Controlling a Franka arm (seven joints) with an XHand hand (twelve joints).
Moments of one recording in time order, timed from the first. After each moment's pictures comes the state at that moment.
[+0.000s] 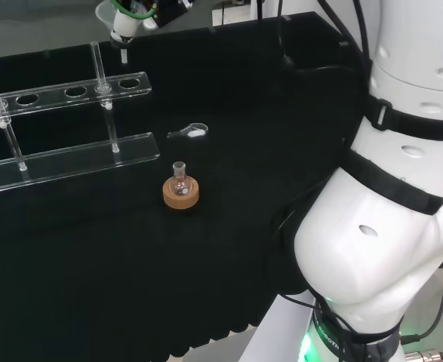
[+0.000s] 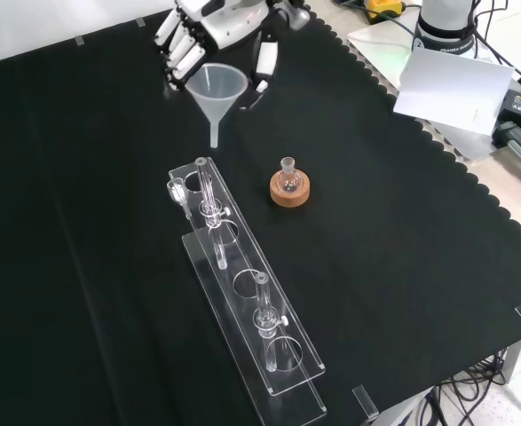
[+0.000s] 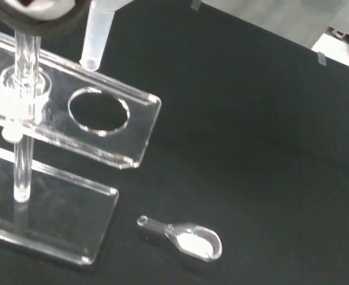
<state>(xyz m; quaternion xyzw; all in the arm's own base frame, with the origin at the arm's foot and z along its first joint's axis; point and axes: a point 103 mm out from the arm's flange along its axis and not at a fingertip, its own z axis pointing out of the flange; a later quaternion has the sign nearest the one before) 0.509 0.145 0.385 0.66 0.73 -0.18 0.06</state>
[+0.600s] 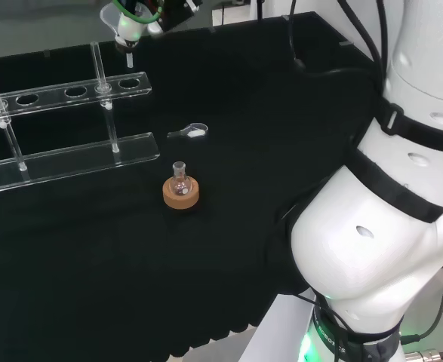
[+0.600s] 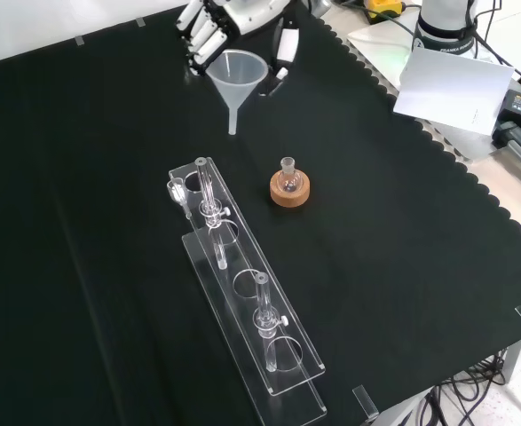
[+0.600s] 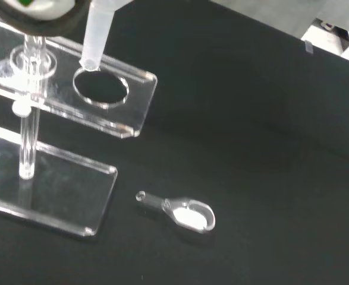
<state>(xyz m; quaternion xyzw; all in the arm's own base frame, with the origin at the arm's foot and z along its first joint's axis) 0.473 0.143 0.391 0.67 0.72 -0.19 0.06</state>
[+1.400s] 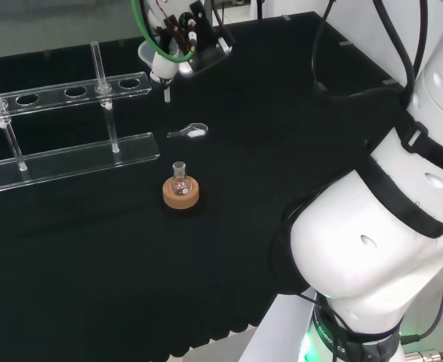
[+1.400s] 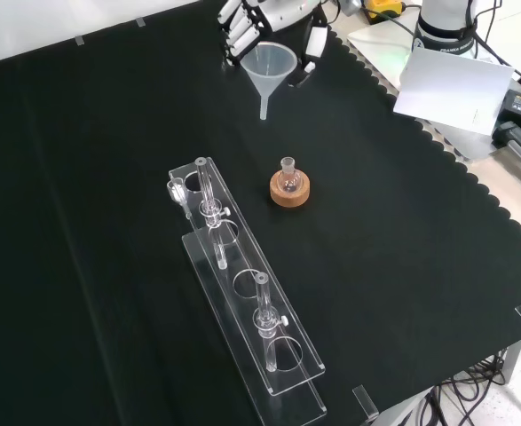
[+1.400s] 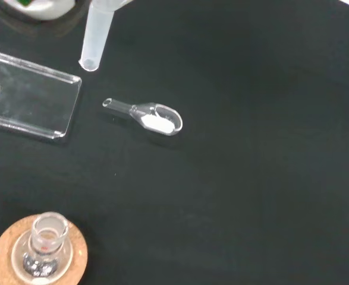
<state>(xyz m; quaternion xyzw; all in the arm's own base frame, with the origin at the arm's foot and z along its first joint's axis) 0.403 0.110 0.351 0.71 0.67 -0.22 0.04</state>
